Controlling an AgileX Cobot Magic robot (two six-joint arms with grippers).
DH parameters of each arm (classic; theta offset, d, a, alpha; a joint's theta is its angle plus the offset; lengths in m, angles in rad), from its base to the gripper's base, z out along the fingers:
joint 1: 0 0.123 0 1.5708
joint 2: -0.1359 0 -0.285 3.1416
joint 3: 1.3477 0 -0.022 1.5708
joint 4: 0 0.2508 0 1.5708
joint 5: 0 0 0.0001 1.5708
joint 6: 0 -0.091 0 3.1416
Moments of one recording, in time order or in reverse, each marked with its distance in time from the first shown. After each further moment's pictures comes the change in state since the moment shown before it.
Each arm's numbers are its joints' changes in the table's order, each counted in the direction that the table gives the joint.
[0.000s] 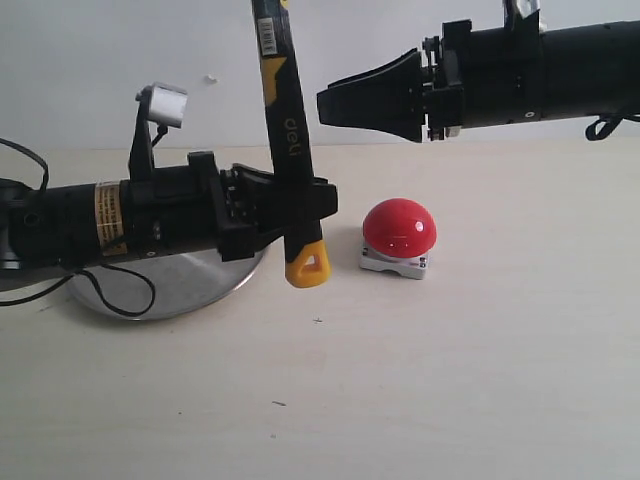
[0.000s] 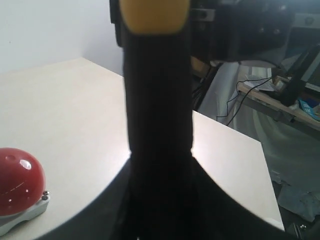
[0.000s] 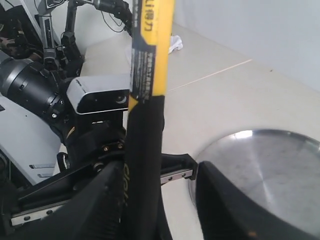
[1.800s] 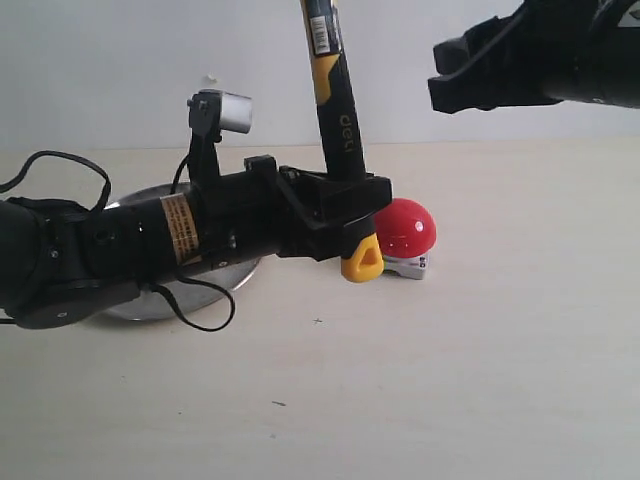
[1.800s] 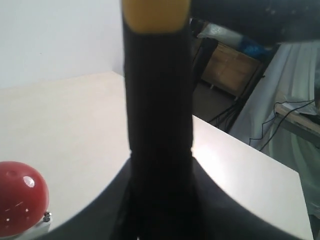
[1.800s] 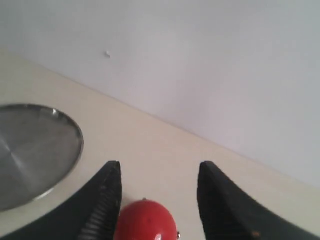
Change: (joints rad) left arm -0.206 0.000 0.000 -0.368 -0.172 -0.153; right arm 0.234 0.425 0.232 -1.230 1.169 -1.235
